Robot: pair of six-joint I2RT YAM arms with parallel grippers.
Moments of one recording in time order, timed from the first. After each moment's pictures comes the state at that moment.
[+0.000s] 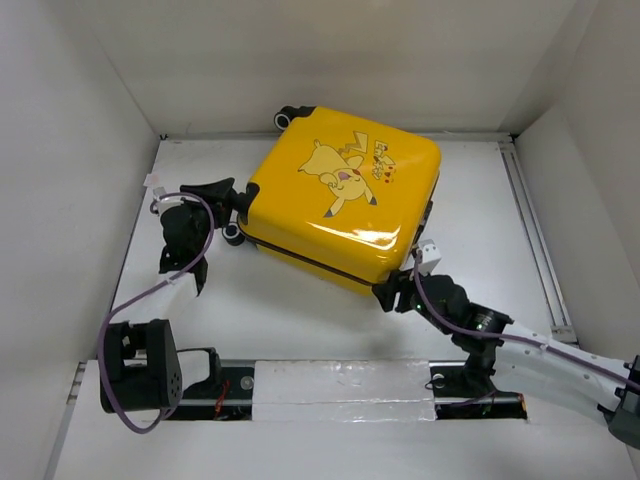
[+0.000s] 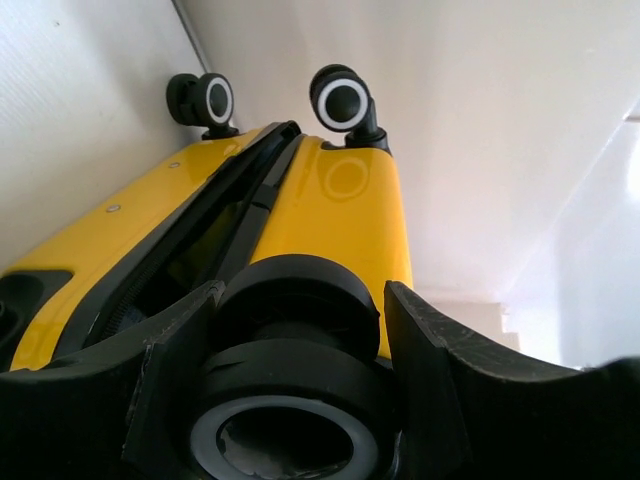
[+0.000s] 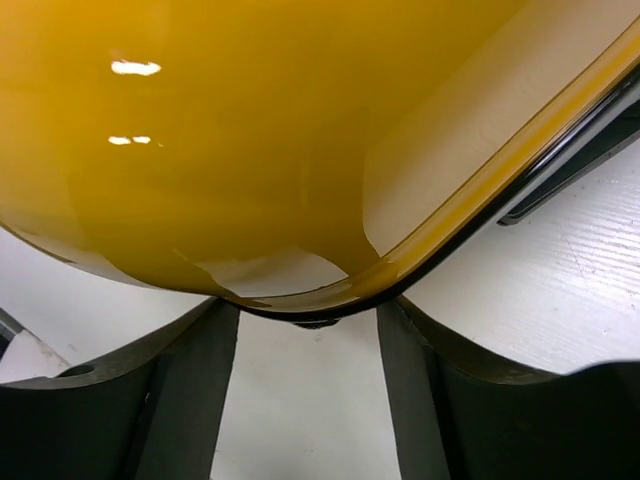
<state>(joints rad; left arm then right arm) 0.05 1.19 0.51 0.59 0.18 -1.41 0.96 0.72 0.36 -0.04 0.36 0.53</state>
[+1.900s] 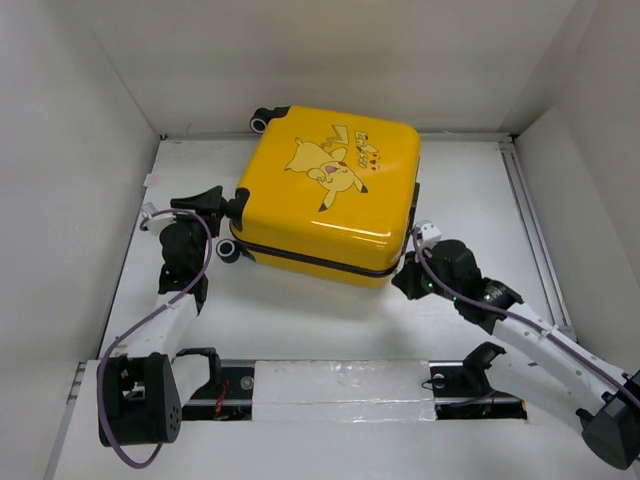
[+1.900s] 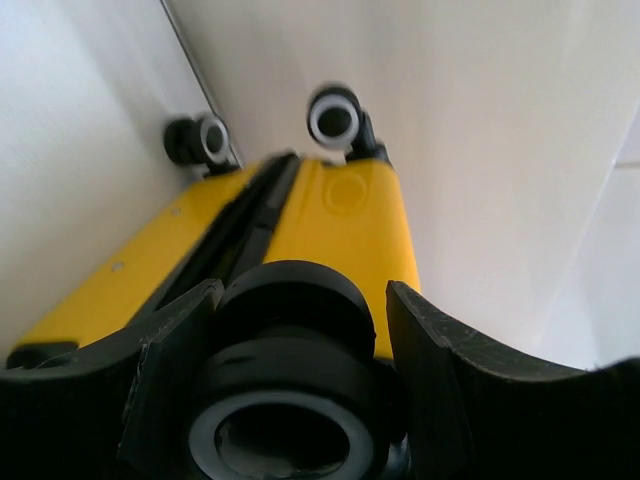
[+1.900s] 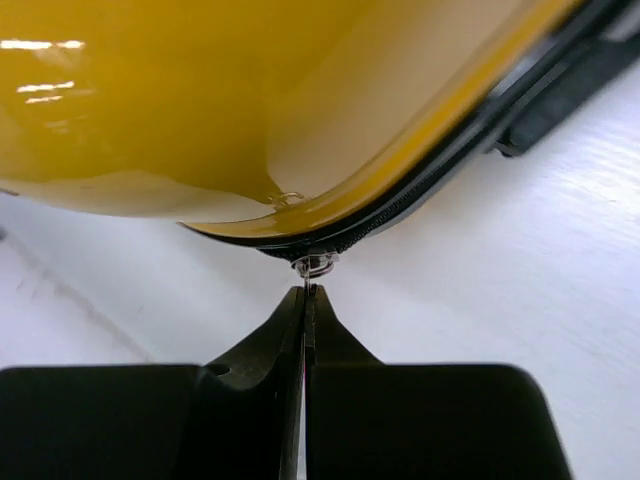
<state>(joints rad) 0.02 1.03 0.41 0.56 0.00 -1.34 0.60 0.83 0.57 -0.32 -0.12 0.33</state>
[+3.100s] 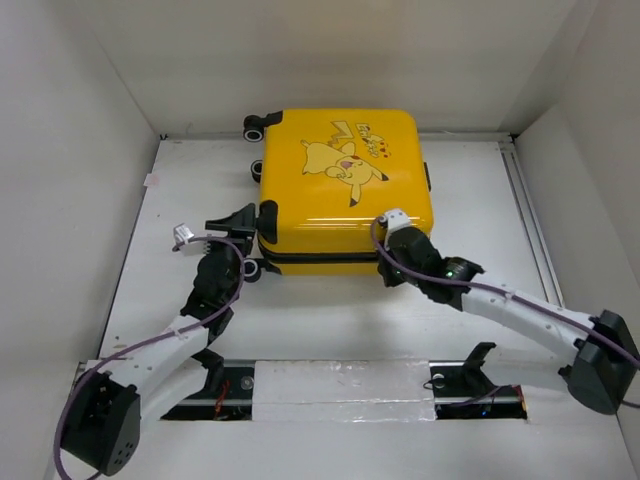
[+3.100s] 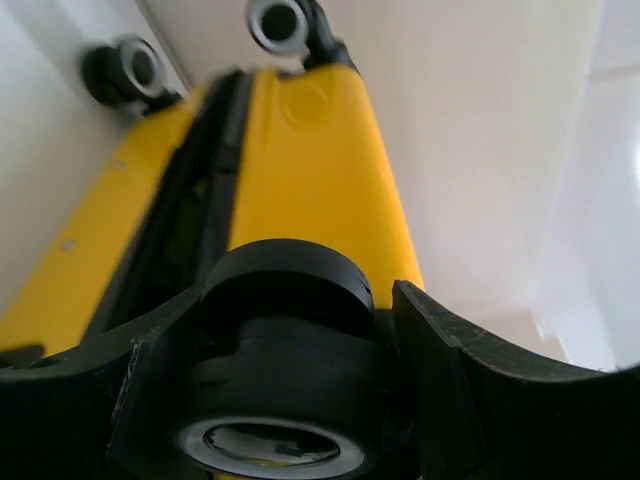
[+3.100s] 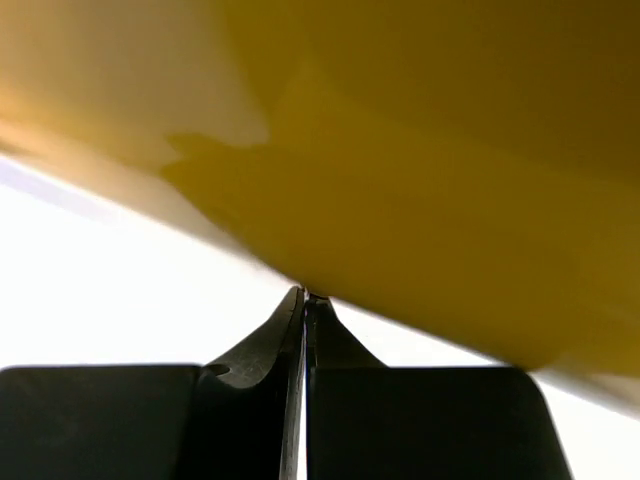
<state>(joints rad) -0.40 0.87 0.26 0.64 -0.47 -1.26 0.78 1.09 0.78 -0.40 0.18 0.34</state>
